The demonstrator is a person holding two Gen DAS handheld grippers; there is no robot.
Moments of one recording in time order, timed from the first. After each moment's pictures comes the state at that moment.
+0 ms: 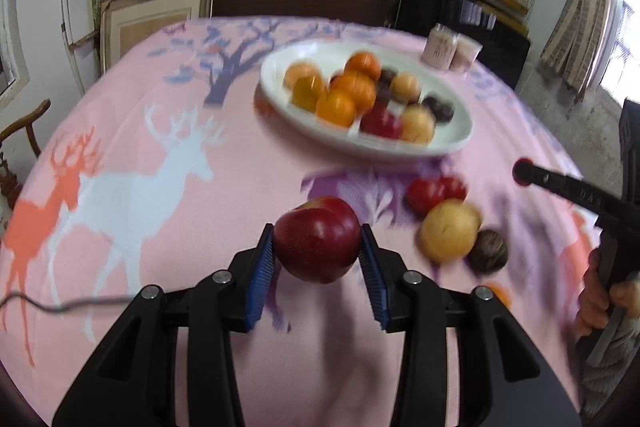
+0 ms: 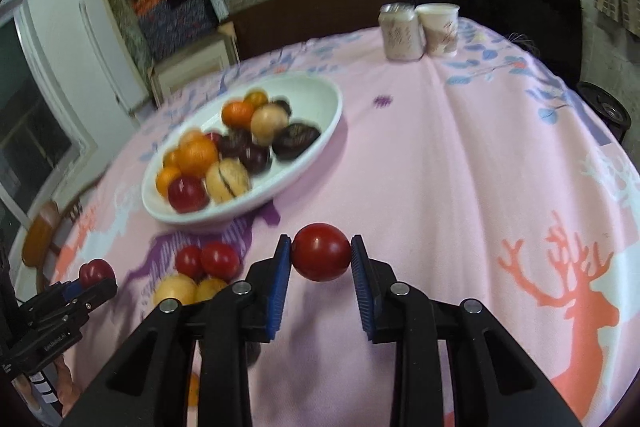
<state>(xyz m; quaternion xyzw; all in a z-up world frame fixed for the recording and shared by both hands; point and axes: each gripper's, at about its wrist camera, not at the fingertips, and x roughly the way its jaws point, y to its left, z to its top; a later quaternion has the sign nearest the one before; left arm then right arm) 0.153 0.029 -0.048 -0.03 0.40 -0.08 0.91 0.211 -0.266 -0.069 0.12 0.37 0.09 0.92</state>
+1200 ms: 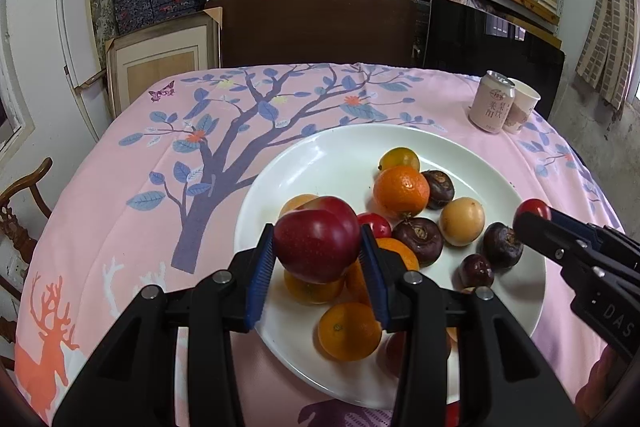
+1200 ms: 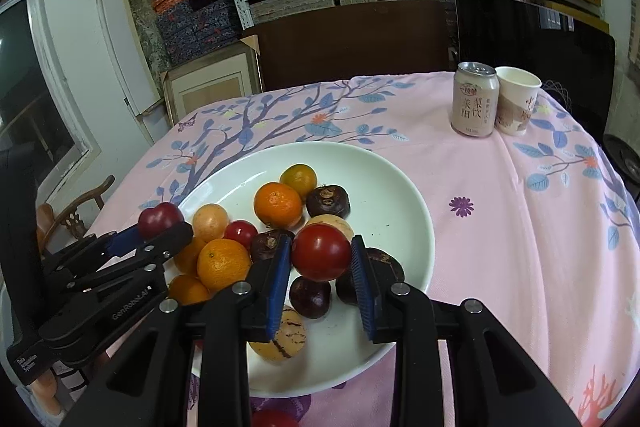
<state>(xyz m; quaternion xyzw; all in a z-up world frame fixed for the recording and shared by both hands) 0.311 -0.002 -0.031 0.00 0.37 -0.02 0.93 0.322 -0.194 -0.036 0.06 0.35 0.12 0.93</state>
